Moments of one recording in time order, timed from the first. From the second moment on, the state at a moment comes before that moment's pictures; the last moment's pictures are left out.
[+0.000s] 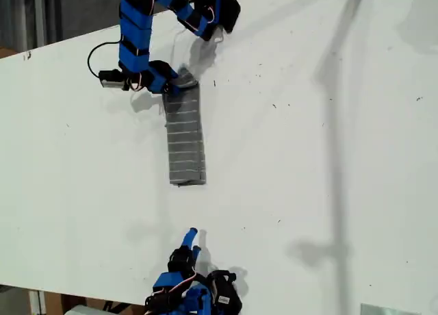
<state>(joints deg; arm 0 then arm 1) -23.5 154.4 148.8 73.3 -70.6 44.5 94.5 129.8 65.2 52.5</state>
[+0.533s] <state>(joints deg) -23.6 196.5 166.5 80.6 -77.5 34.1 148.1 139.7 84.6 70.0</state>
